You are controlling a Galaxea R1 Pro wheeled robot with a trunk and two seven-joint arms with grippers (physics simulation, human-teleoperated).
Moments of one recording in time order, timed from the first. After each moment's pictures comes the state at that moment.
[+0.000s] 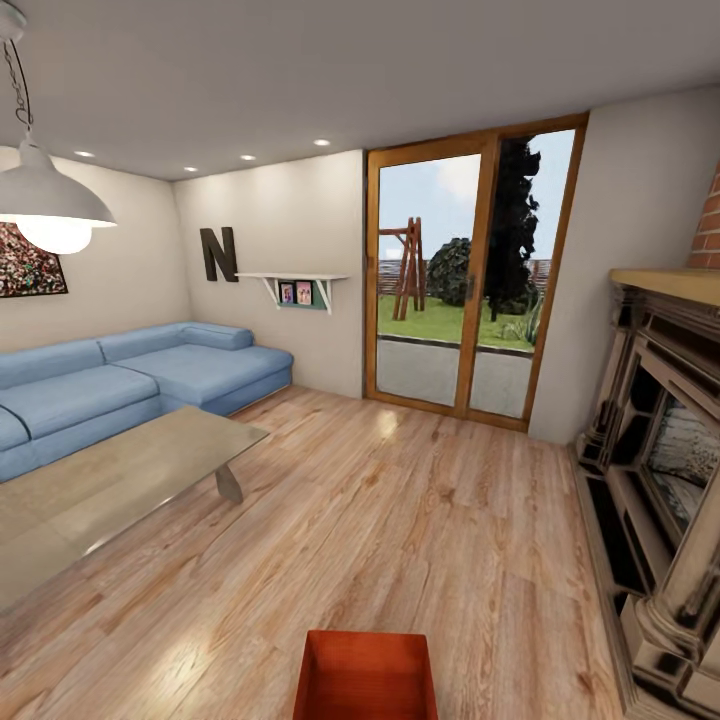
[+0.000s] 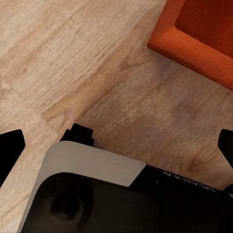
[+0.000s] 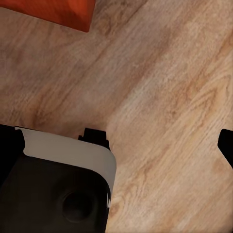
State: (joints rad) left arm -0.25 0.01 -0.05 0.00 0.44 0.02 0.03; right arm -0.16 0.00 0.24 0.03 0.01 -0.15 -0.09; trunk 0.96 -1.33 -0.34
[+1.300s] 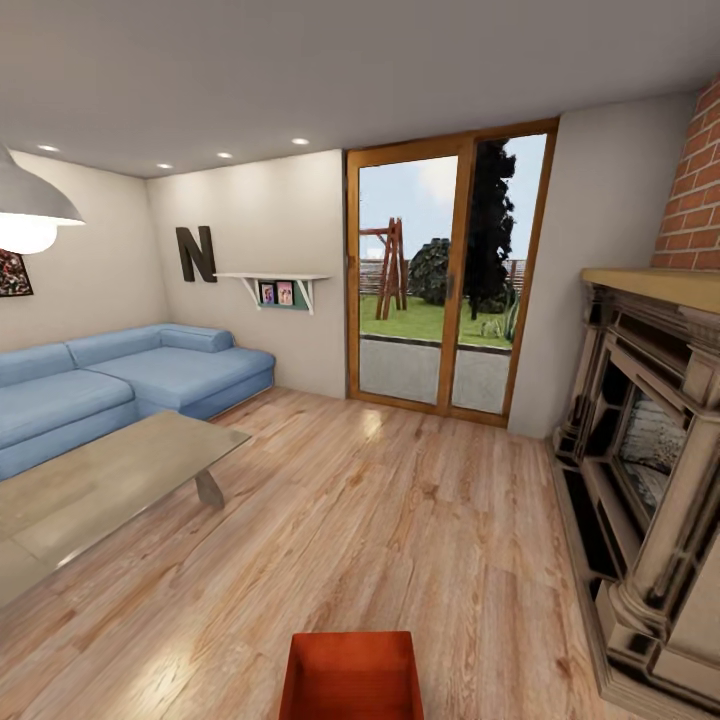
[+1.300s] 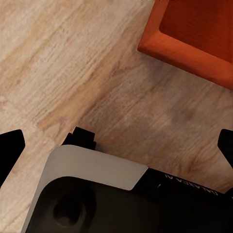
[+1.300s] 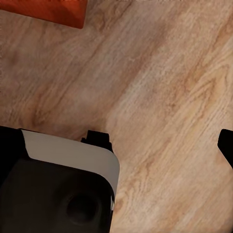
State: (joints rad) left arm -0.26 0.01 -0.05 0.00 0.44 0.02 0.03; right arm -0.17 0.01 0.24 0.03 0.01 -0.15 -0.09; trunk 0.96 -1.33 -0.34
